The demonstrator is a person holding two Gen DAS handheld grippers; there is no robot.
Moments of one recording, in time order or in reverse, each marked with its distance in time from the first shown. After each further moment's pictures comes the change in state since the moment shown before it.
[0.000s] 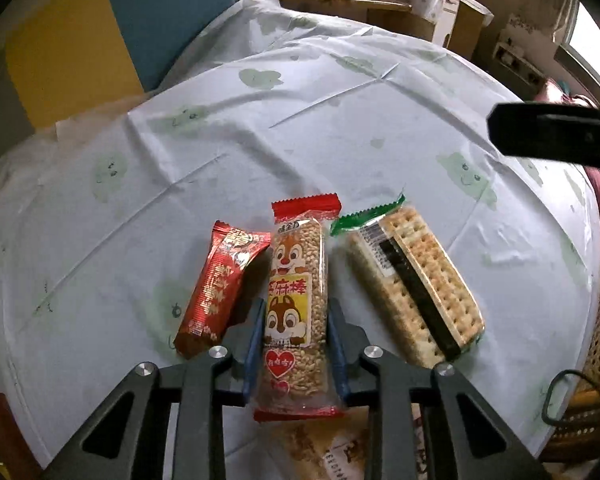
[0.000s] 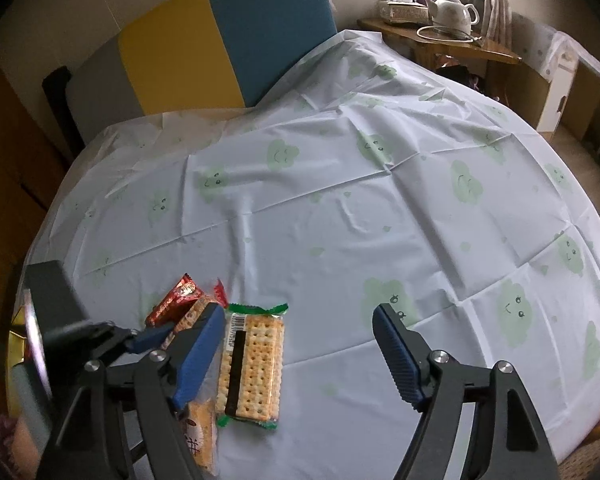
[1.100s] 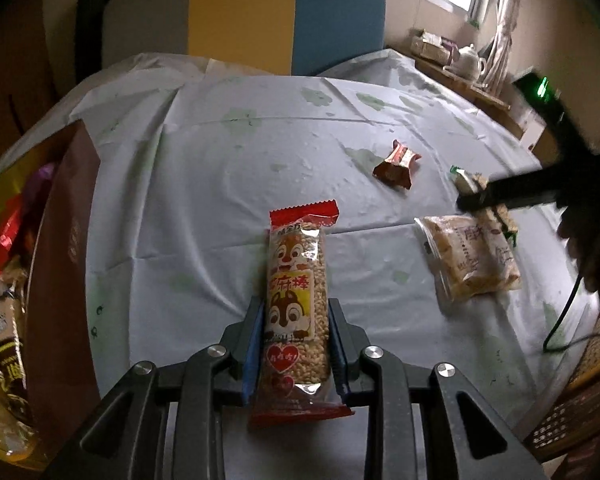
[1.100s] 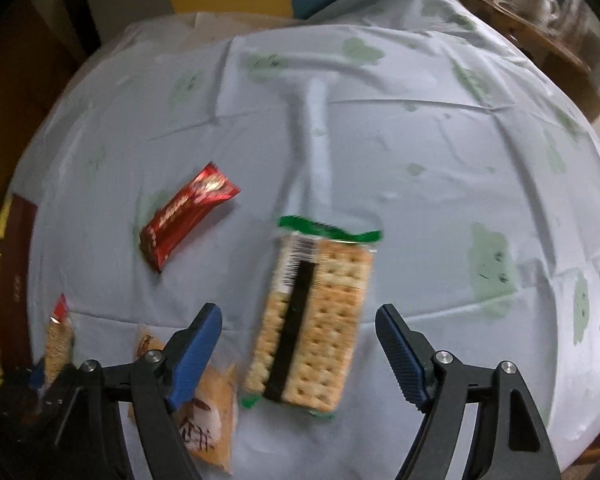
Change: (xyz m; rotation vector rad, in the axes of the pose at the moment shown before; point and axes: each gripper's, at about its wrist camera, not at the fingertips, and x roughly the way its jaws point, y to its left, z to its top) left arm -0.092 0.061 -0.188 -0.449 -0.182 0.114; right arm 0.078 0.060 -0.034 -0.212 0.272 -0.012
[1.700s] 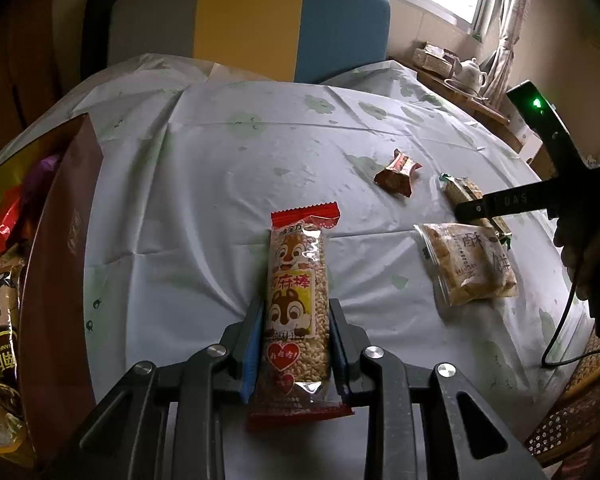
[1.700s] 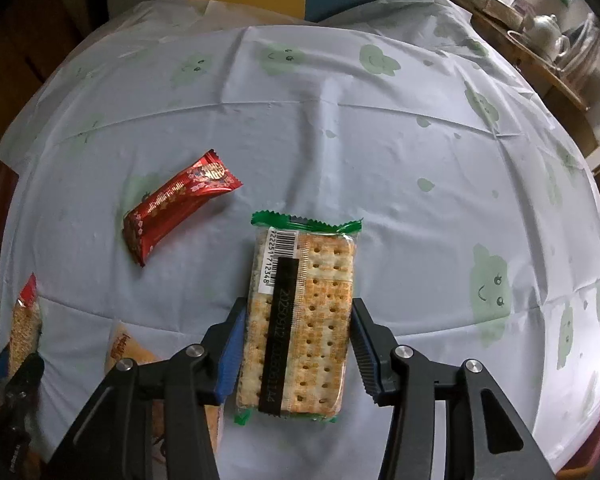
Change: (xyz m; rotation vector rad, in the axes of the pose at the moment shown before) left arm 0.003 -0.001 0.000 -0.028 -0.027 -0.004; right arm 0.006 0.012 -0.004 -0.092 -0.020 -0.090
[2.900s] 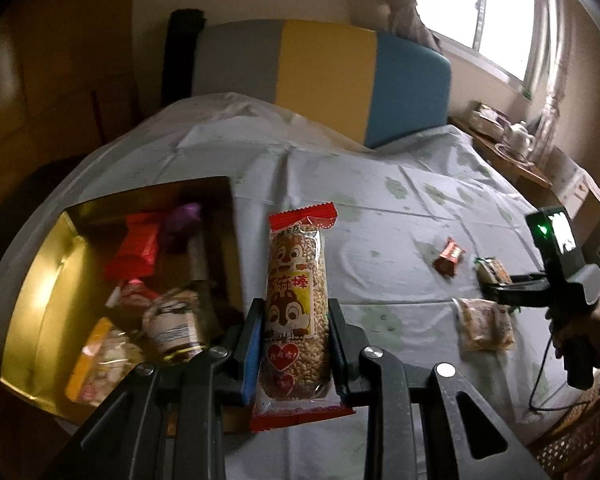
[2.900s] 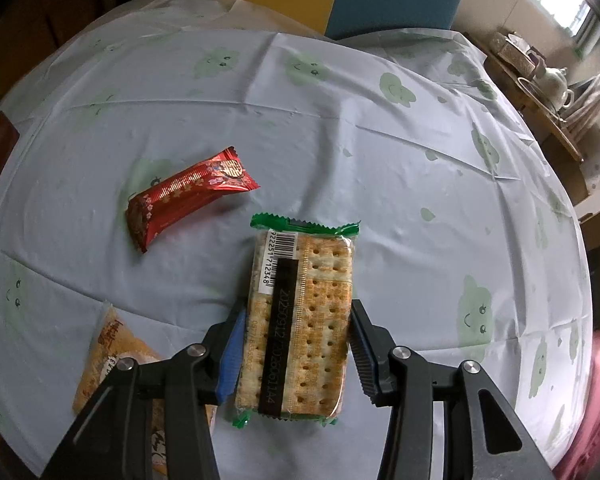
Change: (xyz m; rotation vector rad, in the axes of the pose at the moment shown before) left arm -0.106 0.063 0.021 -0.148 -0.151 0.185; right arm -0.013 0.036 -0.014 -0.133 -0.050 -0.084
